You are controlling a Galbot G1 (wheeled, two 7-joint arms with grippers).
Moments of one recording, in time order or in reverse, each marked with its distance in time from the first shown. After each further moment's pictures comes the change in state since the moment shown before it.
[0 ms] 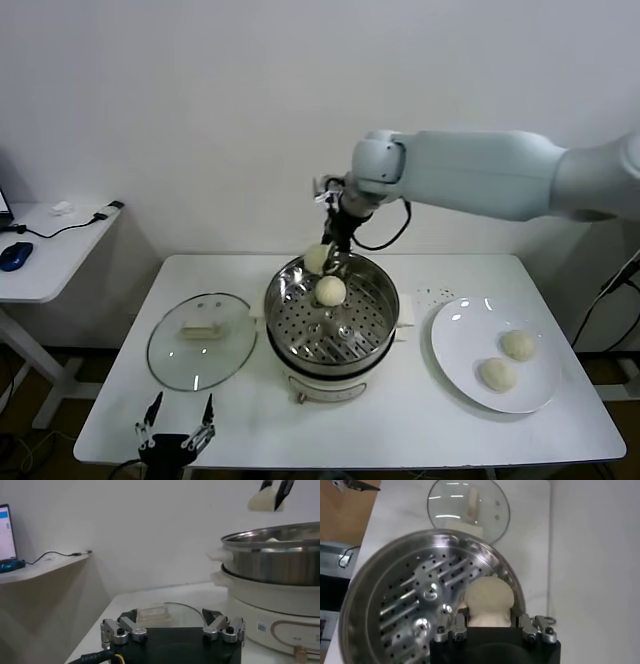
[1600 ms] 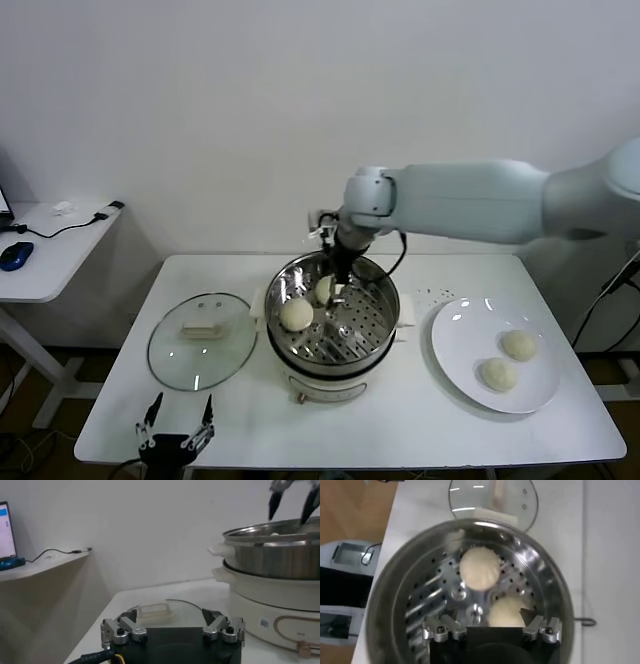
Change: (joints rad) left arm -0.008 0.002 -0.003 0.012 0.005 0.006 0.001; right arm 0.070 -0.193 -0.043 0.158 -0.038 0.025 -0.061
